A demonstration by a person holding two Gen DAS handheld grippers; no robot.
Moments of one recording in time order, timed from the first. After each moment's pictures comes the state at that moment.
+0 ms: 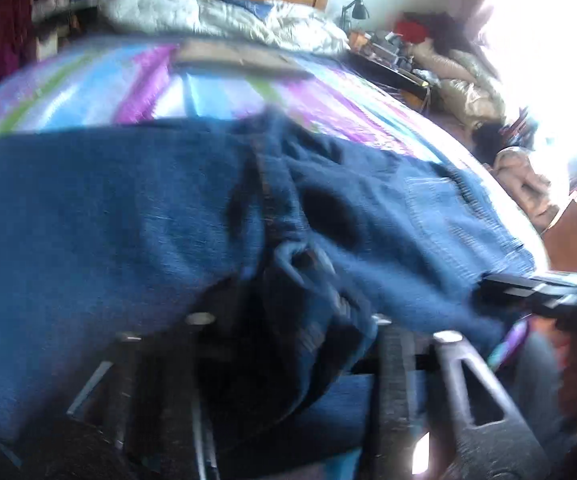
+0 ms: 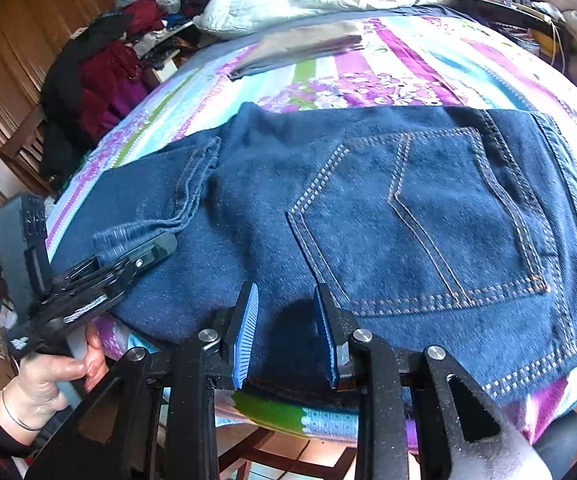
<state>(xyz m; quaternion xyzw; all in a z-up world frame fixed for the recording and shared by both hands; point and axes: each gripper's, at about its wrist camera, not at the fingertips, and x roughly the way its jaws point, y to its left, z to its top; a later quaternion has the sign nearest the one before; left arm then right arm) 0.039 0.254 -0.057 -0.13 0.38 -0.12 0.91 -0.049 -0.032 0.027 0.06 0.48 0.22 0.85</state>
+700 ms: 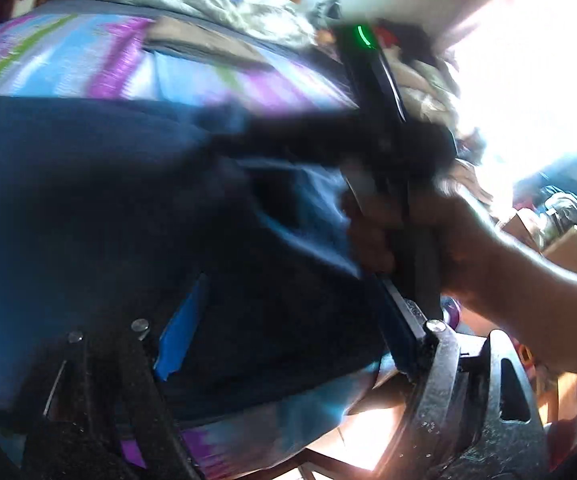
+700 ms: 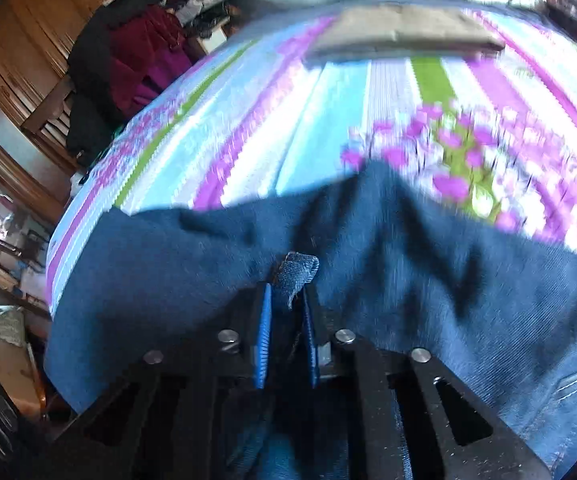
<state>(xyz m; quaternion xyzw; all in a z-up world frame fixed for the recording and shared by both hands) 0.019 0.262 -0.061 -0.19 0.39 -0.21 0.88 0.106 0.119 0.011 0.02 0.49 0.31 0.82</state>
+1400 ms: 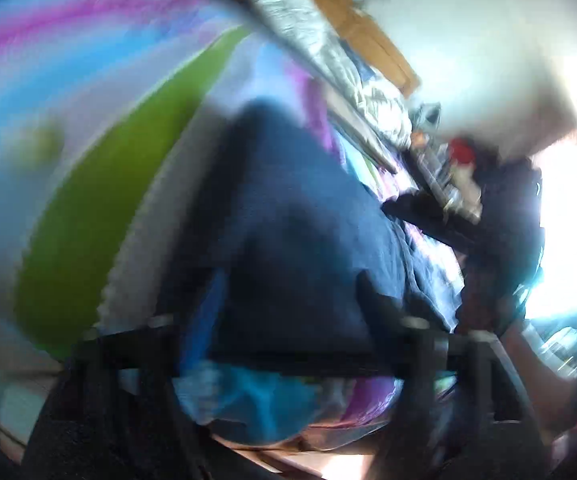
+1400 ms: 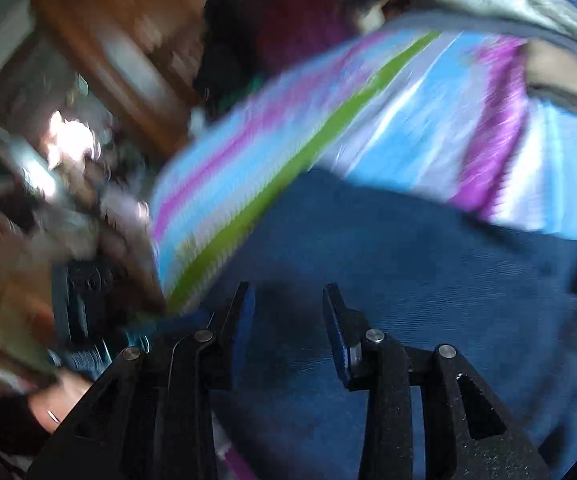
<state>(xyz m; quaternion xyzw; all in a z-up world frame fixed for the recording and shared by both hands) -0.076 0.479 -0.089 -0.42 0.31 -0.05 0.85 0.035 0.273 0.014 -0.05 0.48 0.51 0.71</state>
